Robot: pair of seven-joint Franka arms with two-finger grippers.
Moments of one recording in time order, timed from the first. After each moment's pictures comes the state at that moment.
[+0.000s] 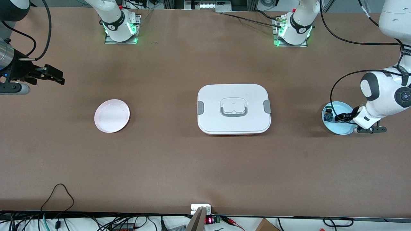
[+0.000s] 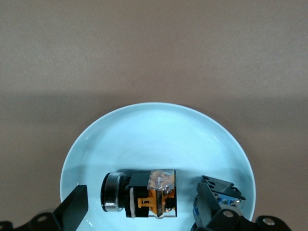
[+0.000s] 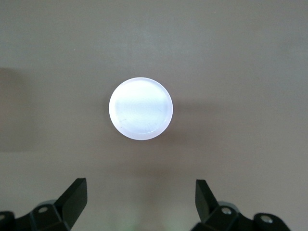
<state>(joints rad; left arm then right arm) 0.30 0.46 0.01 -2.05 0.09 2.47 0.19 0.03 0.07 0.00 -1.56 -0.02 1.54 0.00</state>
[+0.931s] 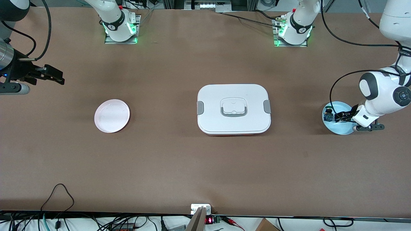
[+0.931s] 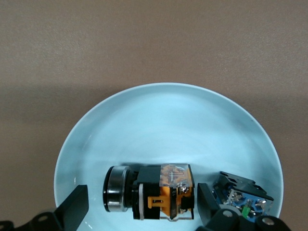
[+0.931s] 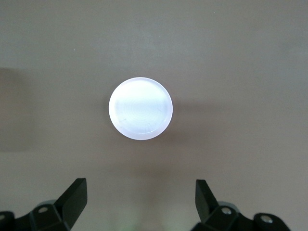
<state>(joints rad) 0.35 0.49 -0.01 -2.07 0.09 2.50 0.19 0.03 0.07 0.00 -1.56 -0.02 1.54 0.00</state>
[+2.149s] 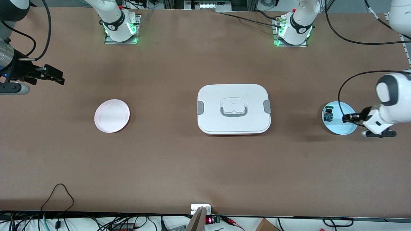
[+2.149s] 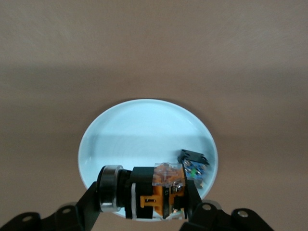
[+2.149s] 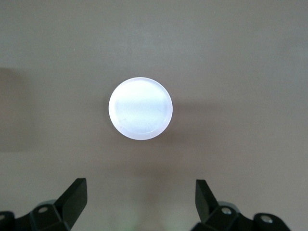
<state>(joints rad) 0.35 0.46 -0.08 -1.77 0.09 2.03 0.19 0.03 0.07 0.00 -1.56 -0.02 1.54 0.00</state>
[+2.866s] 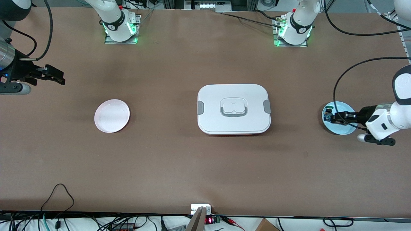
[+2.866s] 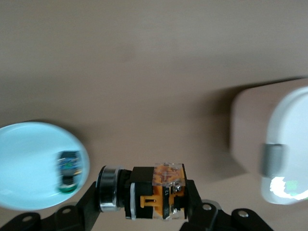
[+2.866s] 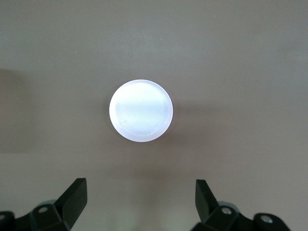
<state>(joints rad) 0.36 0.45 -0.32 -1.50 -0.15 1.68 0.19 0.03 0.07 0.00 -1.55 -0.03 1.55 0.00</state>
